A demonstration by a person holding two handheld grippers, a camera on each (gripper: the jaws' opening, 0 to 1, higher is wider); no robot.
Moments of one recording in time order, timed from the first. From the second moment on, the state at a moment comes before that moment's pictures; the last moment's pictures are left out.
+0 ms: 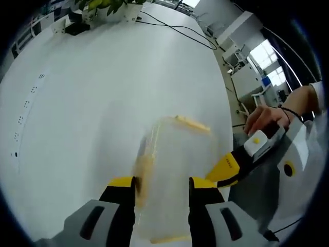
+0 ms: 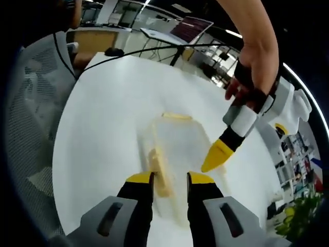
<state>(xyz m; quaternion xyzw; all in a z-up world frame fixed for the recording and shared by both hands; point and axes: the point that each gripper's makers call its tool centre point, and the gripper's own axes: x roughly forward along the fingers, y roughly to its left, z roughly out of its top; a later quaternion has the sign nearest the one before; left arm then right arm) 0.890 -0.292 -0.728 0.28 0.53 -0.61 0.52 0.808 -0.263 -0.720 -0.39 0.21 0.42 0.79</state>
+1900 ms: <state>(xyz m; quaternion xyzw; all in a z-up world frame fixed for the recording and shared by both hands) 0.877 -0.283 -0.724 0.23 0.52 -0.58 0.58 0.805 -0.260 -0.723 -0.41 0.20 0.43 0.78</state>
